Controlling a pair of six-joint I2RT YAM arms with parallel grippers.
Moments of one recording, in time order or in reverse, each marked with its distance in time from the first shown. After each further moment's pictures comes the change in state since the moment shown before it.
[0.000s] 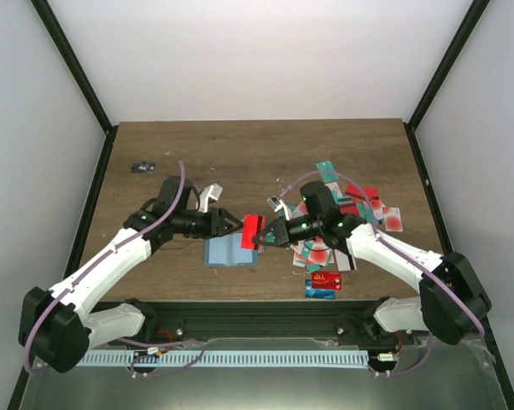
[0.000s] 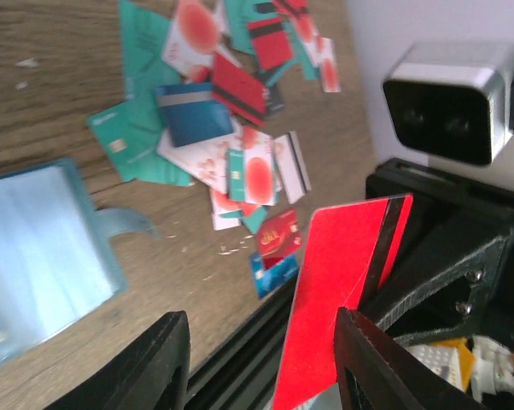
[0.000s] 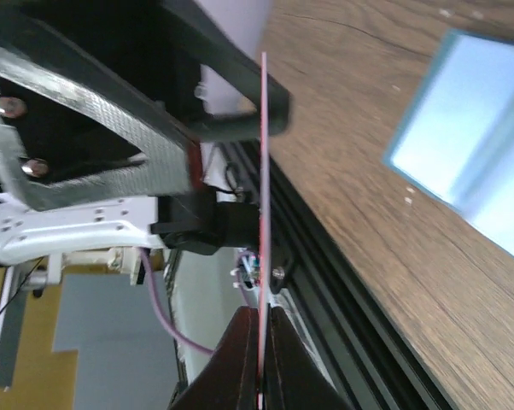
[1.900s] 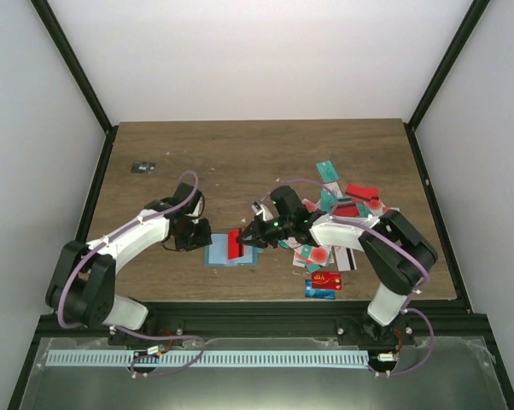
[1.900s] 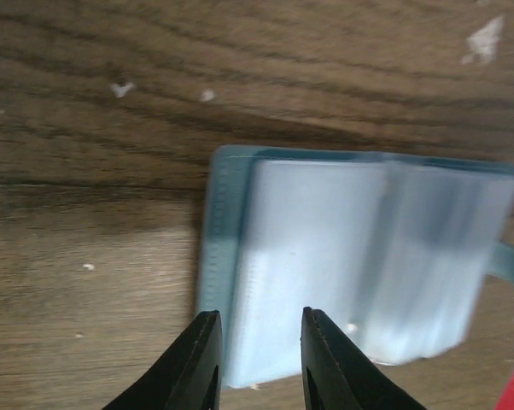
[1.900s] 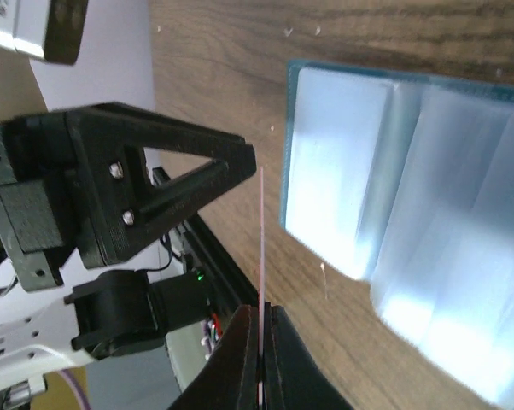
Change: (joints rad) left arm 0.085 0.254 -0.008 -0.211 -0.395 -0.002; right arm 0.064 0.380 0.096 0.216 0.125 0.224
